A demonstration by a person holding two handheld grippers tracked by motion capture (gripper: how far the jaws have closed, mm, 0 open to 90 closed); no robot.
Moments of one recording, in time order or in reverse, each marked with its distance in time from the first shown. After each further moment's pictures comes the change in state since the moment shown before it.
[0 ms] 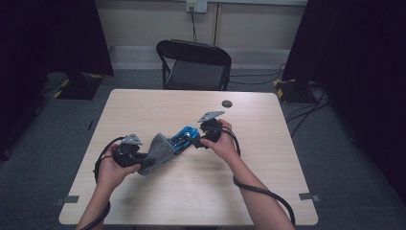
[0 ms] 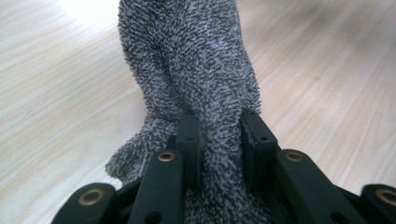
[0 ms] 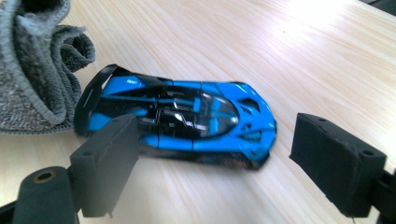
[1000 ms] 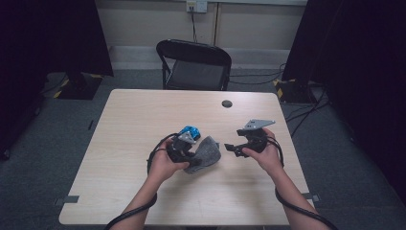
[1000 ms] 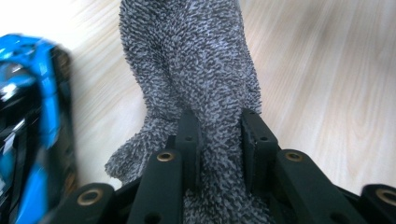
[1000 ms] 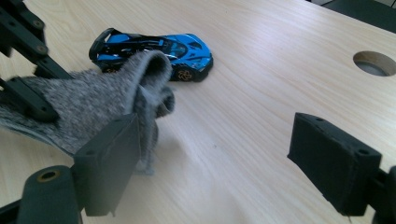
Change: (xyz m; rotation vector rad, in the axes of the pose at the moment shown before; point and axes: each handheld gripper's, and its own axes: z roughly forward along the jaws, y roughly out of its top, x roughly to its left) left arm -0.070 0.078 0.102 0.055 -0.162 0.151; right arm -0.037 -0.067 -0.115 -0.074 -0.031 0.048
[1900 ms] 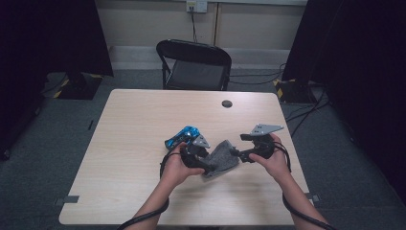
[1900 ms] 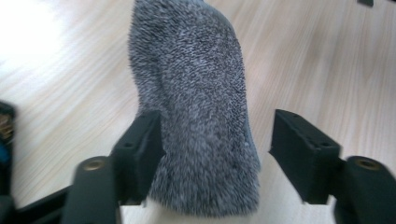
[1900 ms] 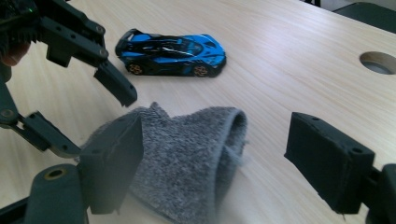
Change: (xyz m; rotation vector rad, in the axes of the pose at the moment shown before) left arm -0.031 0.011 0.017 -0.082 0.020 0.029; right arm 0.009 -0.009 -0.022 -0.031 0.048 -0.016
